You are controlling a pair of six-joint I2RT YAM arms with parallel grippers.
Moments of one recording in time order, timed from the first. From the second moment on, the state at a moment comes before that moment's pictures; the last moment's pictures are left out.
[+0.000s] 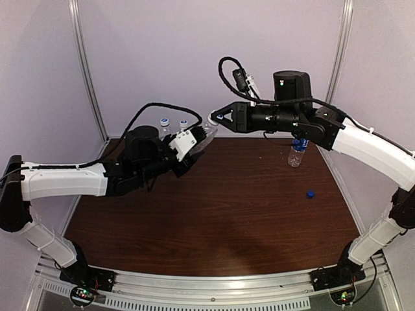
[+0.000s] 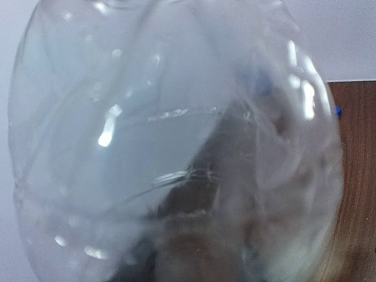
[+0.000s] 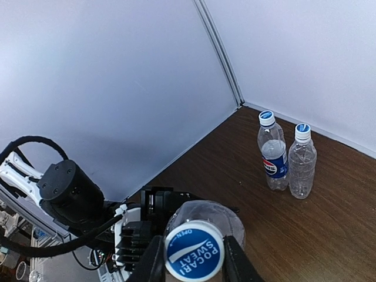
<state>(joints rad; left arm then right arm) -0.91 1.47 0.99 0.31 -0.15 0.53 0.83 1.50 1.55 -0.26 -0.26 0.39</state>
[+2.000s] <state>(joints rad) -0.91 1.47 1.04 0.22 0.03 0.53 0.87 1.39 1.52 -0.30 -0.21 0.26</state>
